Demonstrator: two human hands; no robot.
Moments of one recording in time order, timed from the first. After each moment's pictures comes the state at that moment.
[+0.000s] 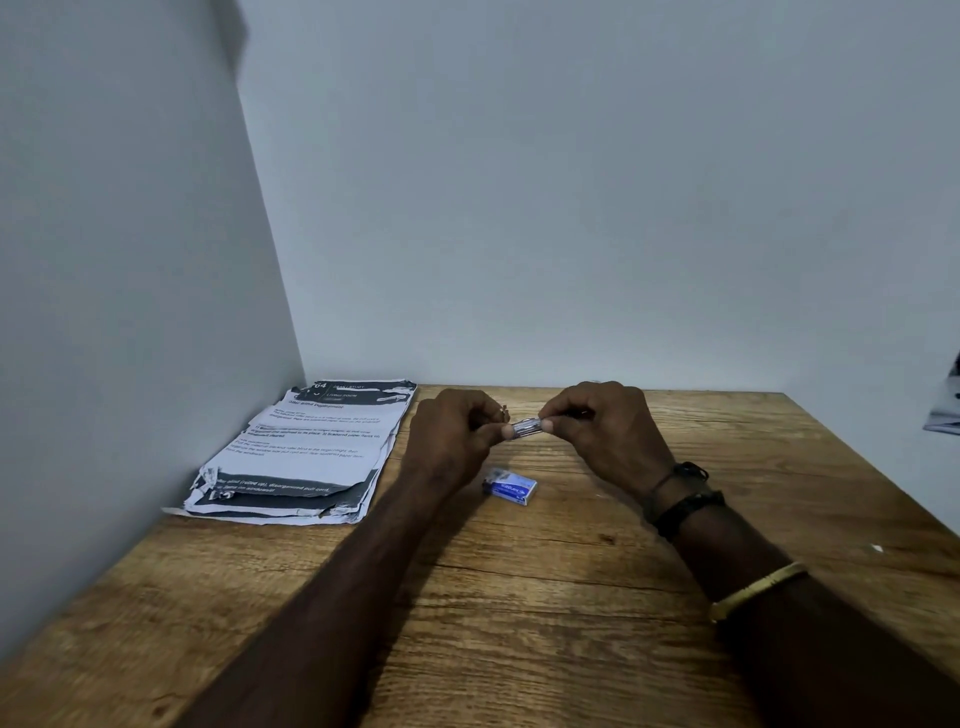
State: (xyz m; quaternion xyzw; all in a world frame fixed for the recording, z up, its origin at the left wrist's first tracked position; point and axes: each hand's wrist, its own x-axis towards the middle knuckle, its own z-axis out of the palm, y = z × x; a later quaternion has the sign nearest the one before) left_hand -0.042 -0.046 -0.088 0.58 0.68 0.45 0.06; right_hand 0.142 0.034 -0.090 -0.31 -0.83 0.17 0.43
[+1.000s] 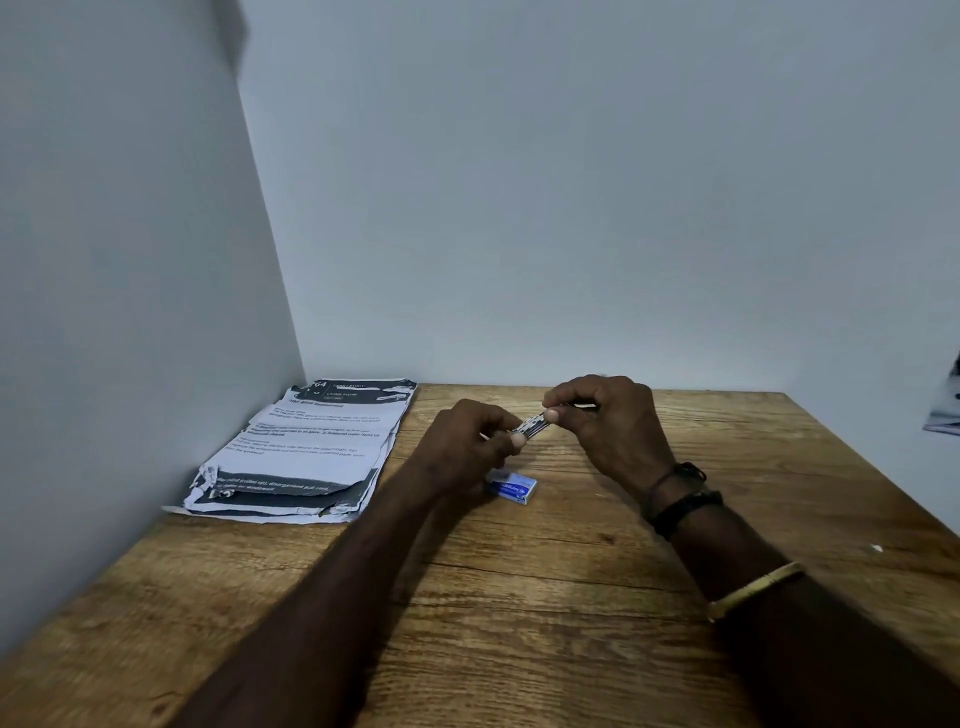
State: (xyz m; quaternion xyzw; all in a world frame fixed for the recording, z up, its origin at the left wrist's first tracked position) left_hand -0.046 -0.043 -0.090 0.65 0.63 0.38 0.17; right_hand 0.139 0.038 -0.091 -0.31 -0.79 0.20 0.49
